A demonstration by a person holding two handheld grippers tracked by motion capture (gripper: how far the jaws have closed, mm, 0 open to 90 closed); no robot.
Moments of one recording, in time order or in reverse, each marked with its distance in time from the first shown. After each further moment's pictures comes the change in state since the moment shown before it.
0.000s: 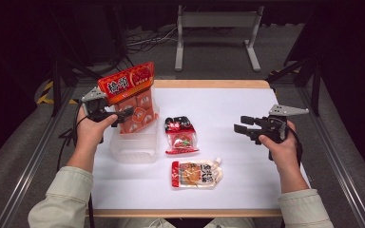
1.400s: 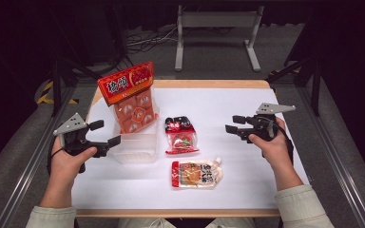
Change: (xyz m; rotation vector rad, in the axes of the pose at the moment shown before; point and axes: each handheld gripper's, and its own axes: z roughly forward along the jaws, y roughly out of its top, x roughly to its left) left arm -0.038 -0.040 -0.080 -0.004 -0.105 0.074; right arm 0.009 0.008 0.029 0.078 -0.003 -0.068
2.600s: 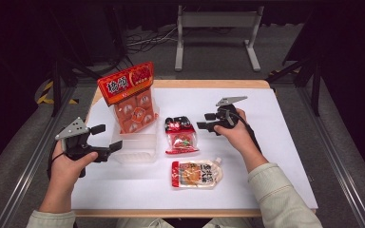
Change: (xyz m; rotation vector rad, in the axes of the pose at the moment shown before) left arm -0.008 -0.006 0.000 0.022 -0.013 0.006; right arm -0.013 0.005 0.114 0.165 0.020 0.023
